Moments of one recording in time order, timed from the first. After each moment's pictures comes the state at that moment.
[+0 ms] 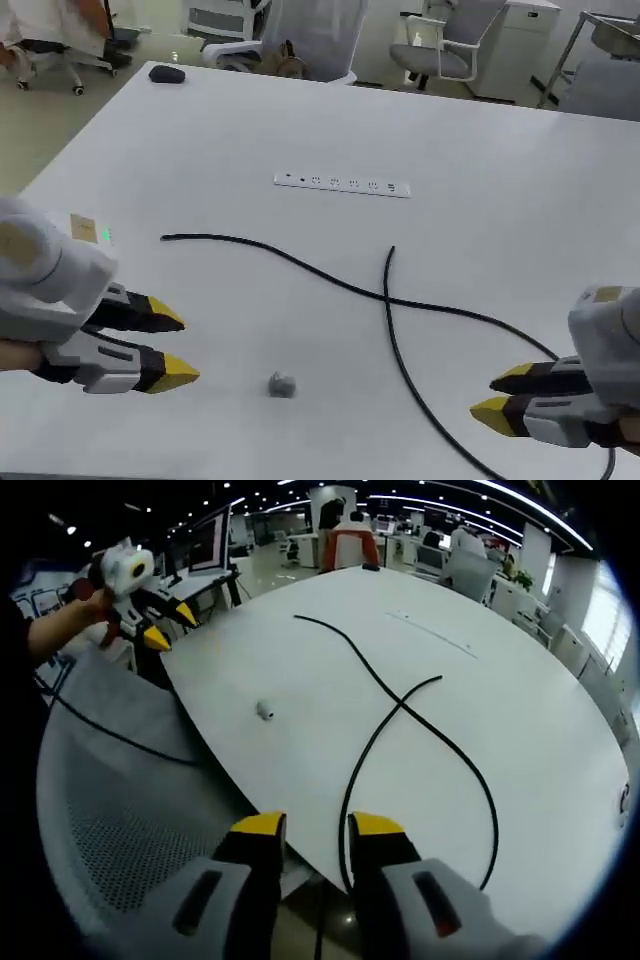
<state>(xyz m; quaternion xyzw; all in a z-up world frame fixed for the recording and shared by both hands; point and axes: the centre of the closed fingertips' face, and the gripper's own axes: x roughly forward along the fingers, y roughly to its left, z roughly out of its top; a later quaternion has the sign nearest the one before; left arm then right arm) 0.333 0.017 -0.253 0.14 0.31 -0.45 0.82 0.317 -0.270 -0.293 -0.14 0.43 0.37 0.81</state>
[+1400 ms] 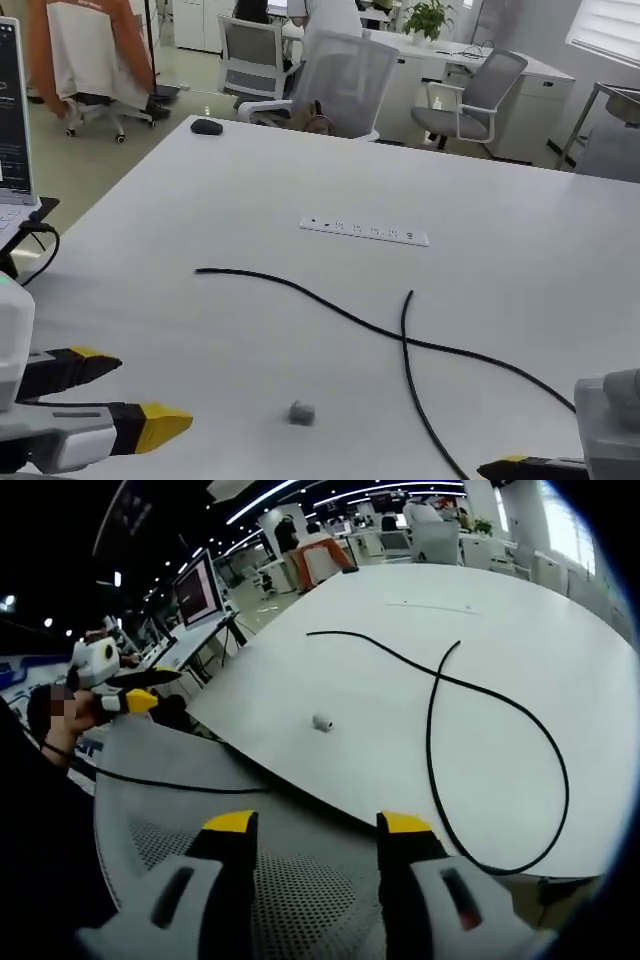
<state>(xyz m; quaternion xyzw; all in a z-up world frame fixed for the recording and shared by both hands) 0.283 0.052 -0.235 -0.02 0.31 -0.30 0.90 0.260 -0.214 -0.281 0.03 0.45 0.34 0.83</state>
